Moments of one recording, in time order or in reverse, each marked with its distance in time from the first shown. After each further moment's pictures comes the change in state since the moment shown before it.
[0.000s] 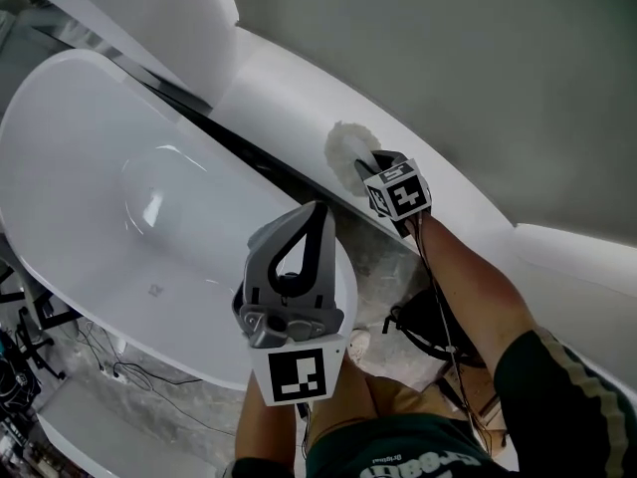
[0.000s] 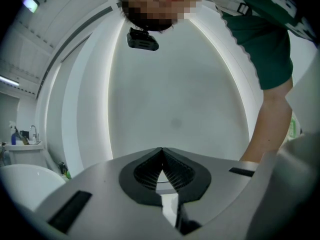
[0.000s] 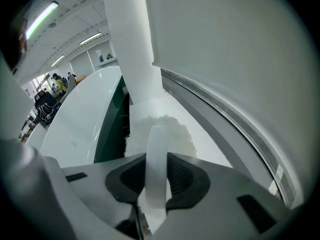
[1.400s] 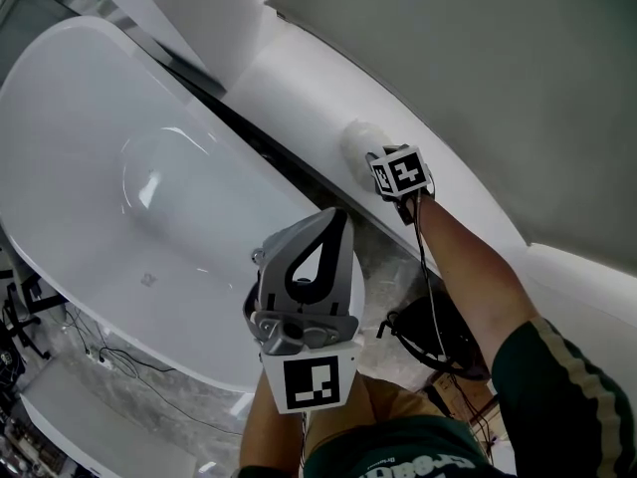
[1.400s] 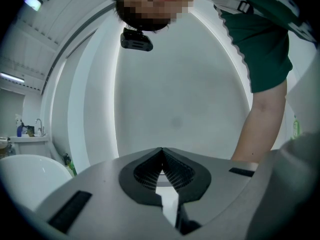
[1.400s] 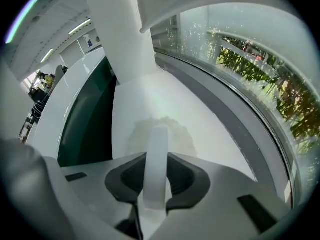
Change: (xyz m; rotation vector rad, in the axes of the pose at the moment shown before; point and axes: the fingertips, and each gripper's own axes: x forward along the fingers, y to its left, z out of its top) left arm -0.006 0.009 -0.033 -0.045 0.039 0.038; right arm 0.071 -0.023 -0.023 0.028 0.172 -0.033
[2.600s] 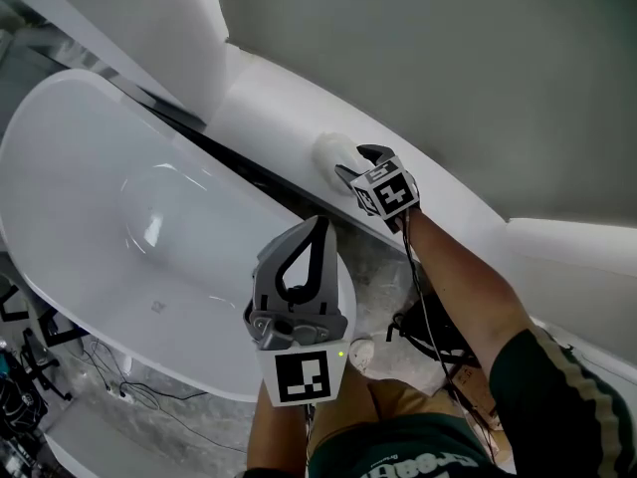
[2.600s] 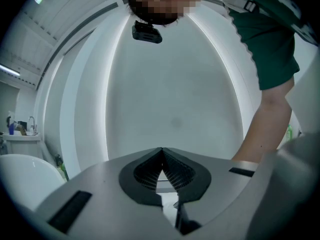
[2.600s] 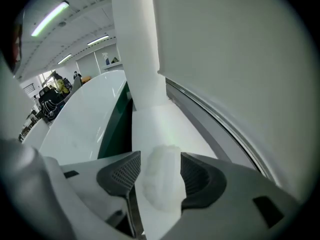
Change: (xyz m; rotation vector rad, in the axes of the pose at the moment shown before) left arm -0.007 -0.029 0.024 -0.015 -0.021 -0.072; right arm -0.079 0.029 0.031 -0.090 -0.235 0.036
